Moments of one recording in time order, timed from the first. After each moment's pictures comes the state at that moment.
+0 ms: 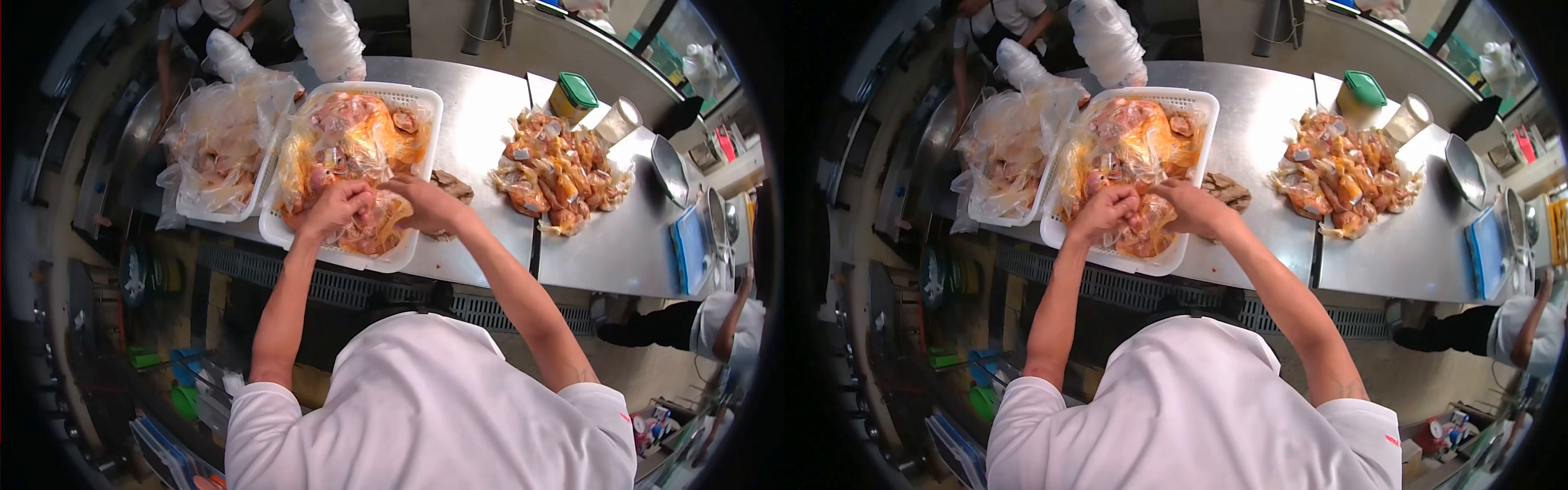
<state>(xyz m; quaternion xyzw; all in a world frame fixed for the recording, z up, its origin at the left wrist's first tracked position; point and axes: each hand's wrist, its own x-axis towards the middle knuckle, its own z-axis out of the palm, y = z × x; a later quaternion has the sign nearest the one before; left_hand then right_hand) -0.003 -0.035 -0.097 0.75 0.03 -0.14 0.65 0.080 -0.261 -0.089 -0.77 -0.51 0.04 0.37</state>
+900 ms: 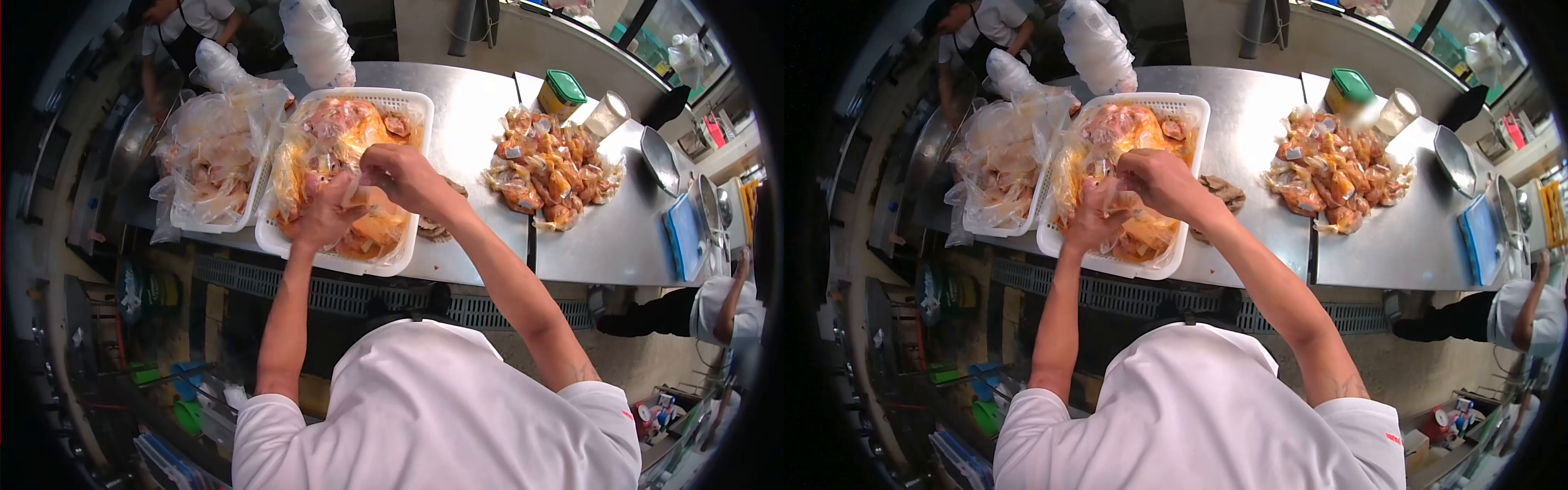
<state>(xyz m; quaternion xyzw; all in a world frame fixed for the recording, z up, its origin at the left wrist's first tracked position) -0.019 -0.044 -0.065 0.88 -0.10 0.12 0.45 0.084 -0.234 -0.011 -0.73 -0.51 0.03 0.45</state>
